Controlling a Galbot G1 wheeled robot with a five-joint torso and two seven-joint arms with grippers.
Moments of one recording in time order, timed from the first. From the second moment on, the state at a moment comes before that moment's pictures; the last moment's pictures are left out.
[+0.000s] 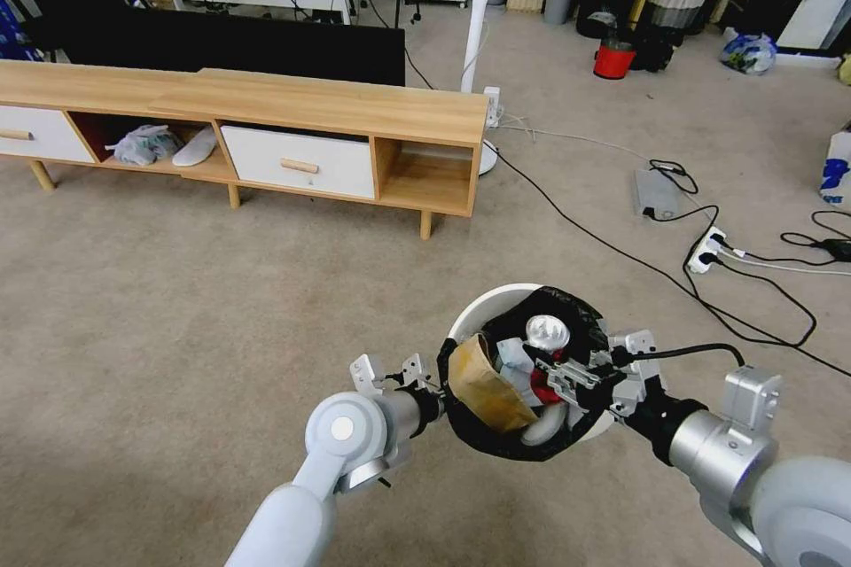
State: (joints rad) left arm 1.09 -1.37 -0.08 -1.94 -1.55 0.64 -0.75; right arm -1.67 0.70 0.69 2.50 1.11 -0.47 0.20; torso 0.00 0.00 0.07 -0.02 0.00
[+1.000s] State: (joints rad) left arm 1.12 -1.37 -0.11 -1.94 -1.54 0.64 -0.74; right arm -1.66 0.69 0.73 2.50 1.13 -0.42 0.16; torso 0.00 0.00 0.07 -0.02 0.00
